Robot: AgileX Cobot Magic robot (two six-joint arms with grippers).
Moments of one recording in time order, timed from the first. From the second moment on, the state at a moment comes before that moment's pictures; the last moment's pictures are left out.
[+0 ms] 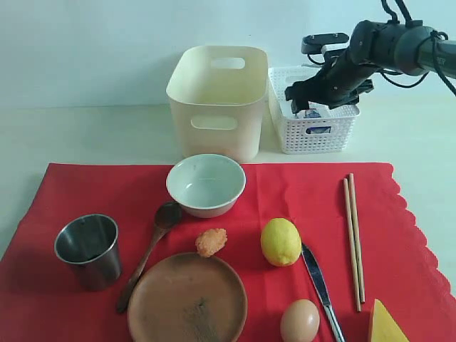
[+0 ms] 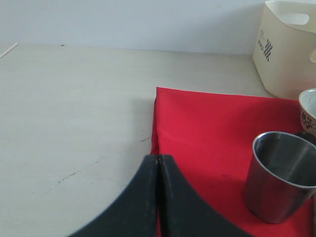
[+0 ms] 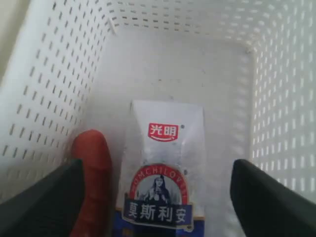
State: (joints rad) left arm -0.01 0.01 0.00 0.00 0.37 -0.06; right arm 0.14 2.48 -2.10 0.14 0.66 -0.12
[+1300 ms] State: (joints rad) left arm -0.01 0.01 0.00 0.00 0.37 -0.06; right arm 0.20 1.98 -1.70 0.14 1.03 -0.15
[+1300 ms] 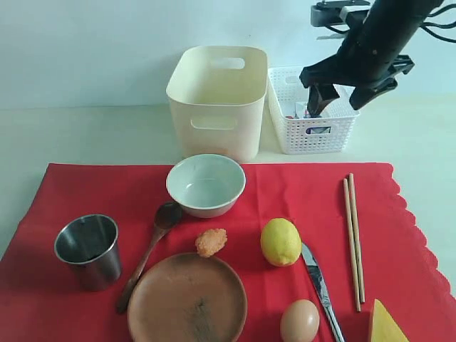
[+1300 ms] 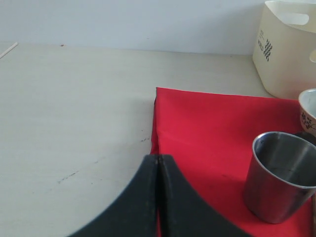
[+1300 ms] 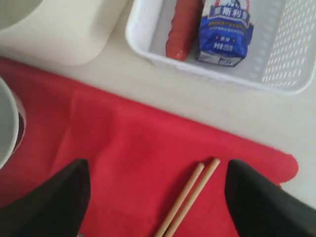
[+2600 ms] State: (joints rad) left arm -0.01 0.01 0.00 0.00 0.37 -0.06; right arm 0.49 1.59 -1.09 0.08 0.74 -0.15
